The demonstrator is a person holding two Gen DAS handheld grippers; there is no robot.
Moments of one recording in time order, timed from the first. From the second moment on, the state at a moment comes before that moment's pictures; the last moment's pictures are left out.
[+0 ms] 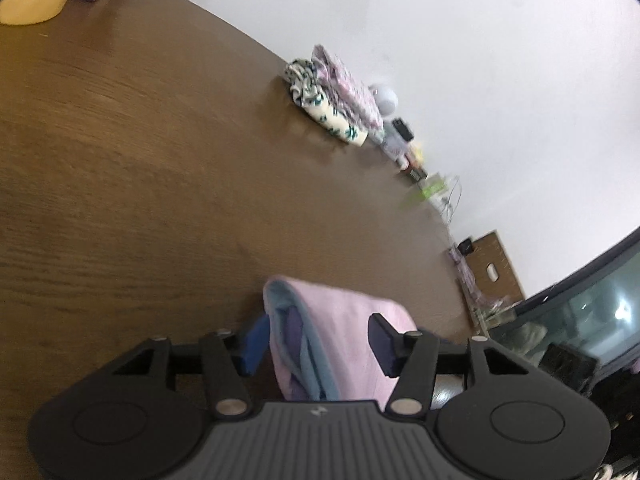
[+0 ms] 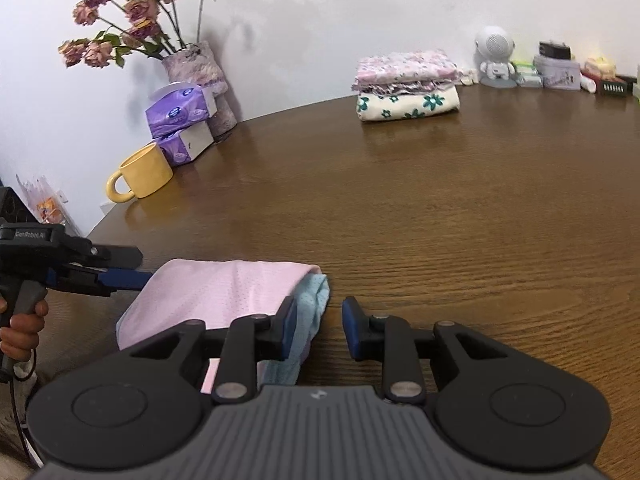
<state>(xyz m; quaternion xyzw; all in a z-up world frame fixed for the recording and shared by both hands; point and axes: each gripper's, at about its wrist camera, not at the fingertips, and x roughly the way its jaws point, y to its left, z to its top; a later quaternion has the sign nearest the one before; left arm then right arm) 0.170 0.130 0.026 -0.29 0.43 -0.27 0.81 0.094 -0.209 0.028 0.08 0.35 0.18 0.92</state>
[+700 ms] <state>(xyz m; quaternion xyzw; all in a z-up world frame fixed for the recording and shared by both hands) 0.125 0.115 0.015 -0.29 0.45 -0.28 0.80 0.123 -0.222 0.019 0.22 0.37 0.23 0.87</state>
